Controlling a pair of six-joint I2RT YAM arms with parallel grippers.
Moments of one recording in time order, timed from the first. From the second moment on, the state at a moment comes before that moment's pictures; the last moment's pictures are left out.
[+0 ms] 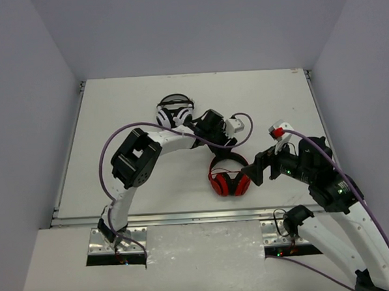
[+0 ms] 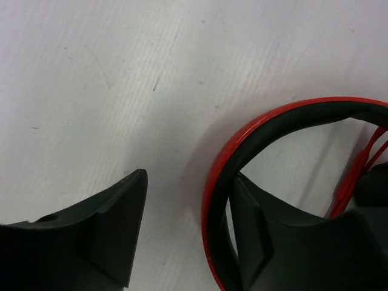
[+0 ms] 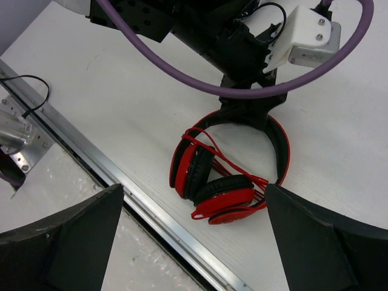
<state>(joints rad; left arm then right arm) -0.74 2.15 1.50 -0.21 0.36 0.20 0.44 0.57 0.80 -0.68 -0.30 0.10</state>
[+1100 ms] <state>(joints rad) -0.69 0.68 0.83 -0.78 -1.06 -0.72 0.45 0.35 0.75 -0.88 0.26 0.16</state>
